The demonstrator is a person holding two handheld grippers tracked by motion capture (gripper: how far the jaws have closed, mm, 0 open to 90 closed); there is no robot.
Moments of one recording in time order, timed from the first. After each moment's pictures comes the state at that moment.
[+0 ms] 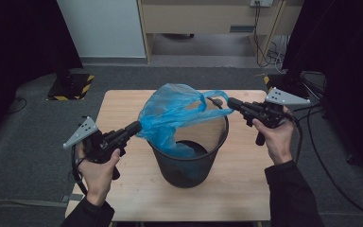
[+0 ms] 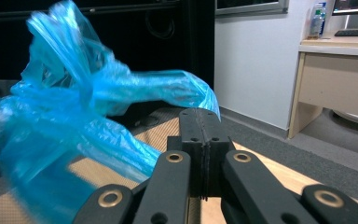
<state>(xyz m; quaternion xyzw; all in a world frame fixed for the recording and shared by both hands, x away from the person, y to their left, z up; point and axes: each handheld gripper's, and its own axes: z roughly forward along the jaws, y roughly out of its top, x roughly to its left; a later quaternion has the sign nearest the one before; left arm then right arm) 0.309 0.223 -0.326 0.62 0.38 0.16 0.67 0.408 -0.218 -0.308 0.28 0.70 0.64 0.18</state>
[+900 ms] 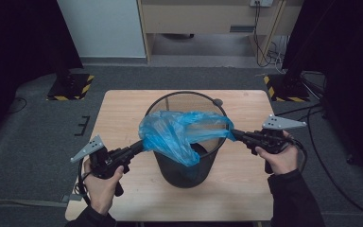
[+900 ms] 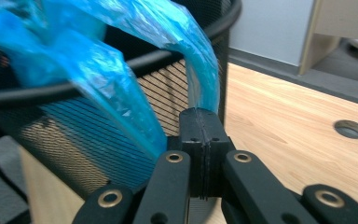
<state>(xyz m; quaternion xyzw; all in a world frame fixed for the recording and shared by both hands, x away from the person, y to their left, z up) 0.302 0.222 -0.374 0.63 0.39 0.09 0.67 0.368 -0.228 -0.354 0.32 0.76 0.56 0.12</state>
